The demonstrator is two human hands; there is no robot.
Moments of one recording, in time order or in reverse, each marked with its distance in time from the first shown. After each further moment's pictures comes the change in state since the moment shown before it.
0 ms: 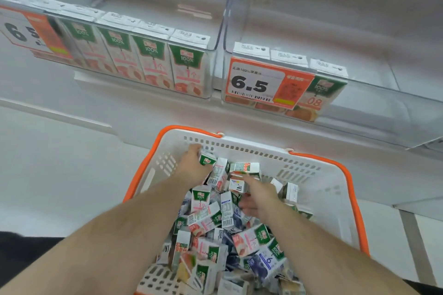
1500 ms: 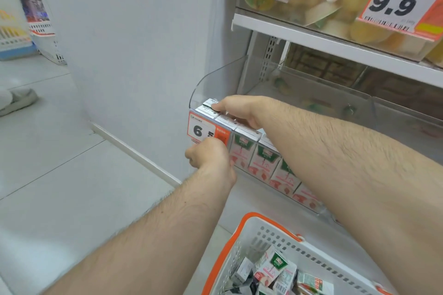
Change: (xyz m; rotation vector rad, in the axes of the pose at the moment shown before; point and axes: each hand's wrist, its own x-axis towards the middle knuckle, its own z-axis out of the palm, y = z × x) left_hand -0.047 0.096 -0.267 -1.581 0.684 -0.345; right_hand -0.253 -0.319 0.251 -0.999 -0.456 -0.750
